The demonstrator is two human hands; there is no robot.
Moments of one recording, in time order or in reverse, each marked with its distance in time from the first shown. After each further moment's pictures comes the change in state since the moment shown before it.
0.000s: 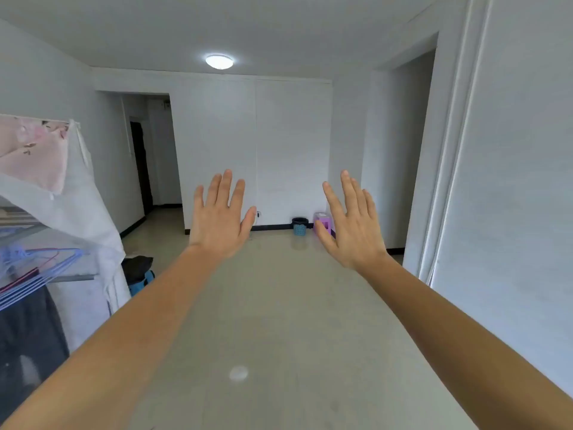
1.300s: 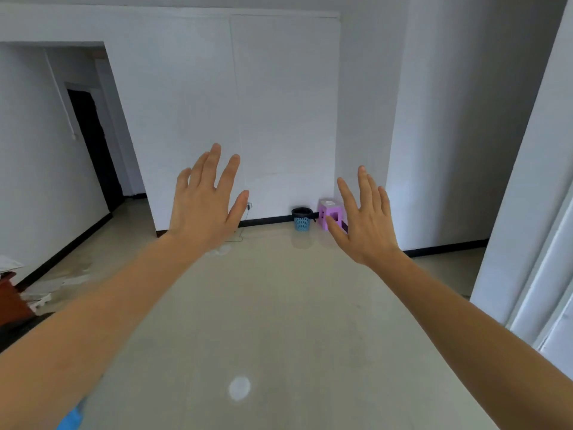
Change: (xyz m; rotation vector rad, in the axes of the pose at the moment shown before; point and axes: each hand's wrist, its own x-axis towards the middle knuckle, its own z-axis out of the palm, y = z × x) left_hand 0.518 -0.056 0.739 -0.088 -0.011 0.113; right_hand 0.413 0.270 0.801 0.047 -0.147 0.135
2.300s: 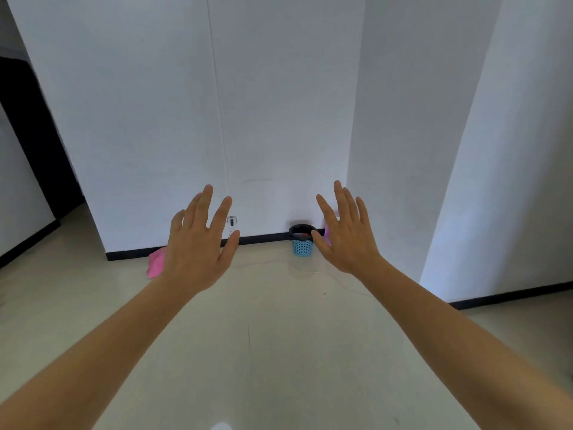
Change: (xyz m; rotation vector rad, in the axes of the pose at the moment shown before) left_hand 0.417 -0.139 0.763 -0.120 -0.123 -0.035; right_hand 0.526 0.206 0.695 -0.031 -0.105 -0.130
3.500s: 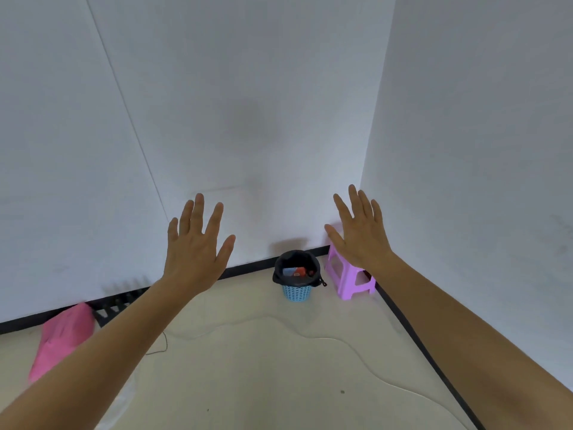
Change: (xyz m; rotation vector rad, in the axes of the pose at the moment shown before) left_hand 0.671 -0.227 0.829 -0.093 -0.347 -0.093; right_hand 0.628 0.369 0.760 -0.010 -0.326 0.244
